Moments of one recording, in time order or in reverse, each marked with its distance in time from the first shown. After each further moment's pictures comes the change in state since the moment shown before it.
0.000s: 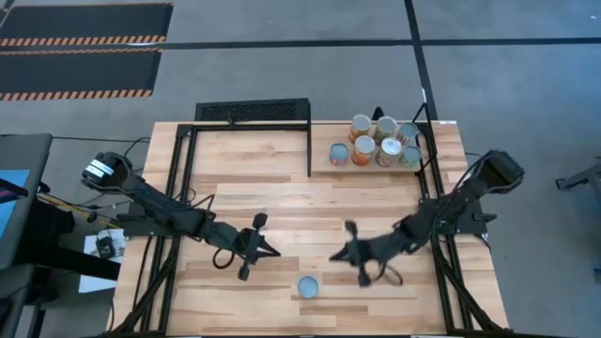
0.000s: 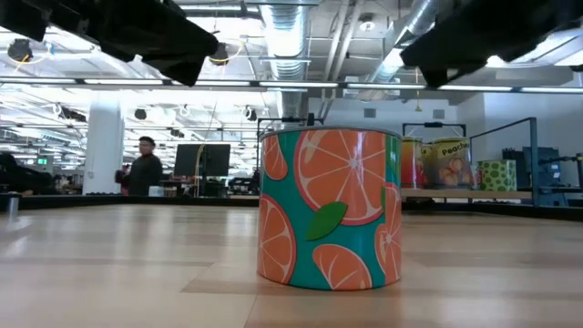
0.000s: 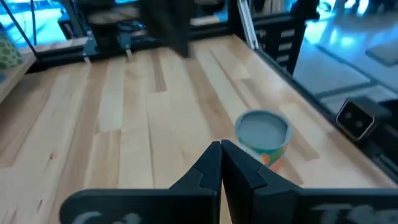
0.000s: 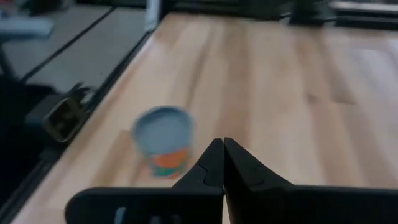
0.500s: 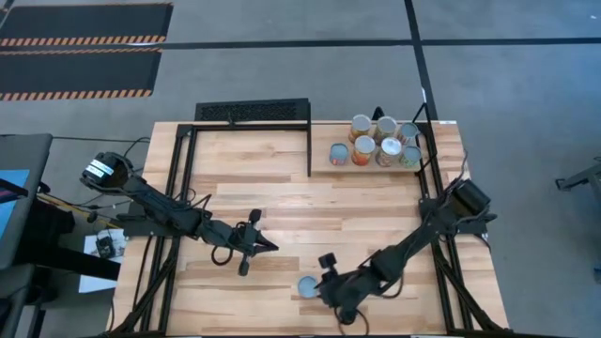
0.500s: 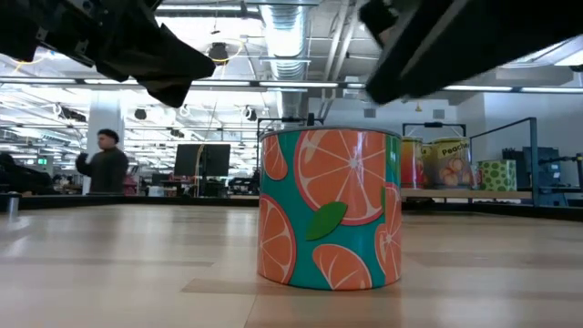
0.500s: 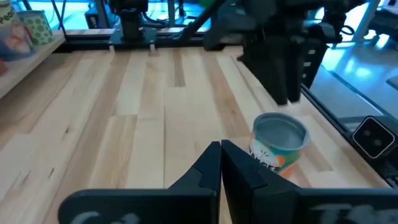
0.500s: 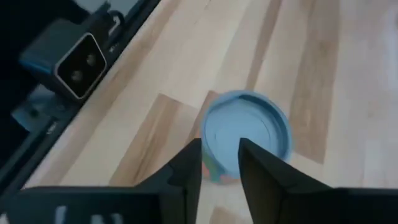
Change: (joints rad) left arm -0.002 0.001 -0.109 0.163 -0.074 -0.121; right arm 0.113 0.422 0.544 -0.481 -0.015 -0.078
